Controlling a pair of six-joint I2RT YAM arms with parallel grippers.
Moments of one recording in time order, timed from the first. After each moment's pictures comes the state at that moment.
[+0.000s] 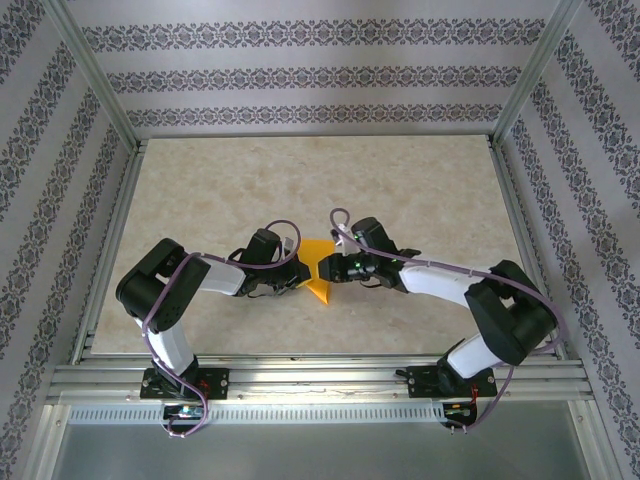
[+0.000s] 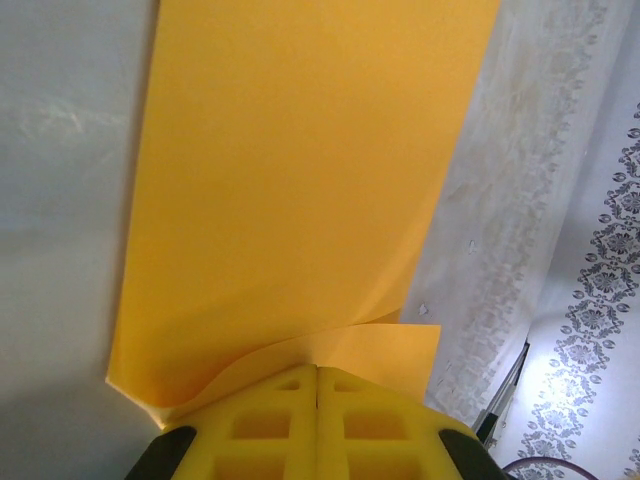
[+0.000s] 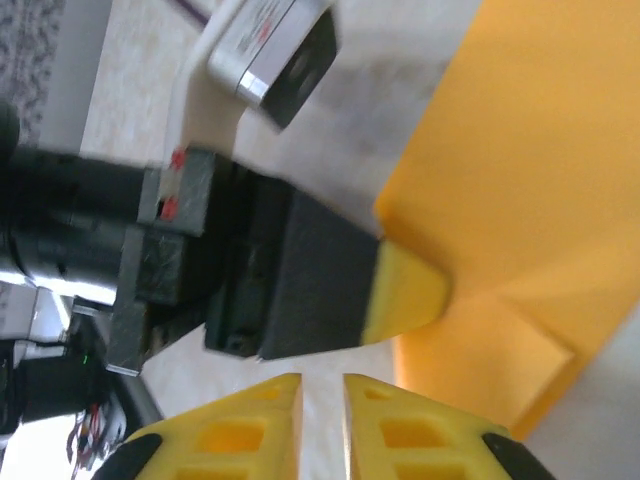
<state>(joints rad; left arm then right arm) -0.53 1.77 0.63 0.35 0.55 -1.06 0.66 1.54 0.73 0.02 -0.55 0.62</state>
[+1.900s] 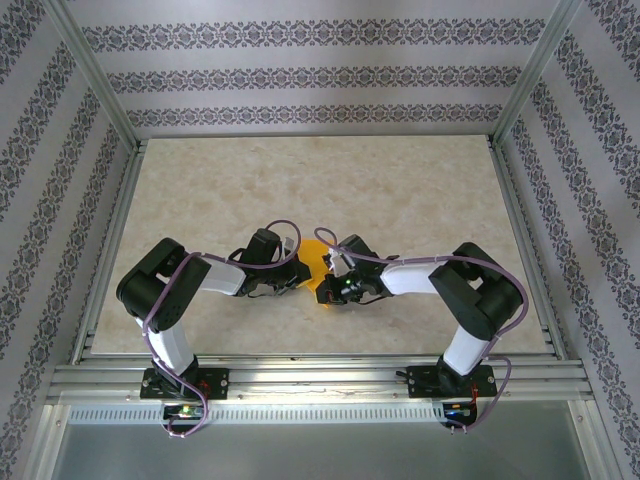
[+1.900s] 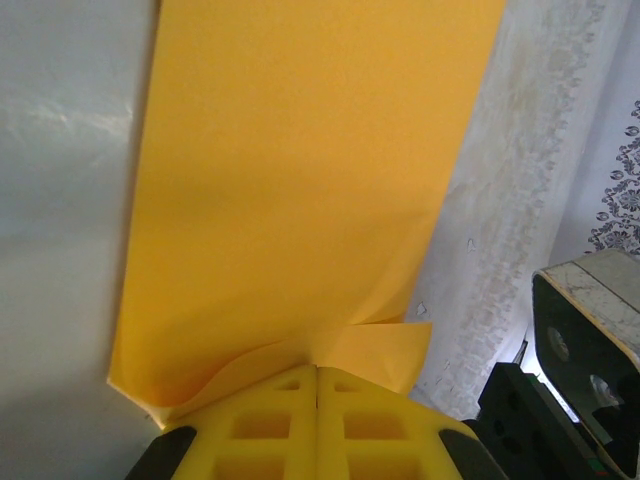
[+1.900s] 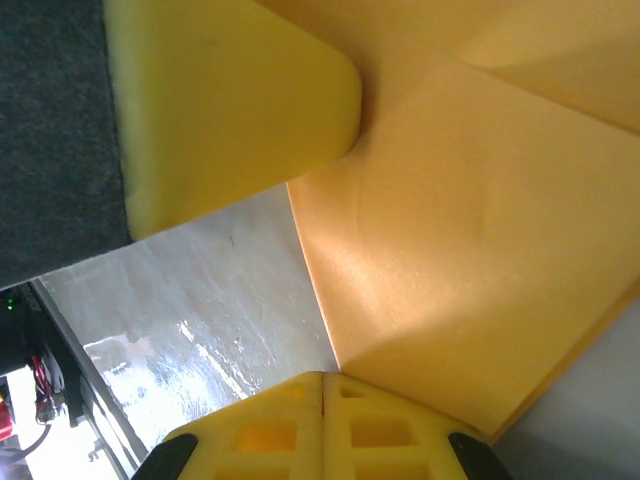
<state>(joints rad) -0.53 1.78 0.63 0.36 0.56 -1.06 0.71 1.71 0.70 0.01 -0.59 0.68</state>
